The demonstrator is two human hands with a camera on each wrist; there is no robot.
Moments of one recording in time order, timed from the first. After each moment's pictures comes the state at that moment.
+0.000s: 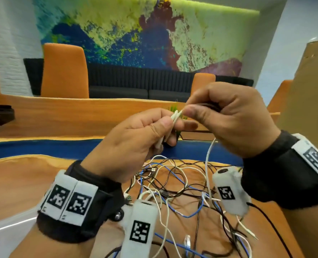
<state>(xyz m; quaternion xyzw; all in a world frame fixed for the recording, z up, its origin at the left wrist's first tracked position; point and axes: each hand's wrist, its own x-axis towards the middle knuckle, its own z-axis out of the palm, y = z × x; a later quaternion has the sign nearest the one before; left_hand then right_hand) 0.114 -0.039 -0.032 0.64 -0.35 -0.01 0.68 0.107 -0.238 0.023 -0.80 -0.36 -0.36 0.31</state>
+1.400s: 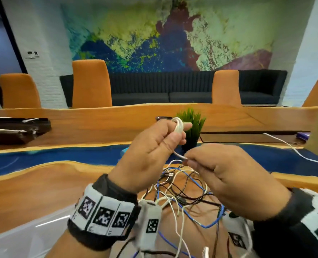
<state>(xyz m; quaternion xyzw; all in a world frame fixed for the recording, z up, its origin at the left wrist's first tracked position) 0.124 -0.048 -0.050 0.78 -0.34 0.19 0.50 0.101 -0.242 -0.055 -0.87 -0.36 -0.27 0.19</state>
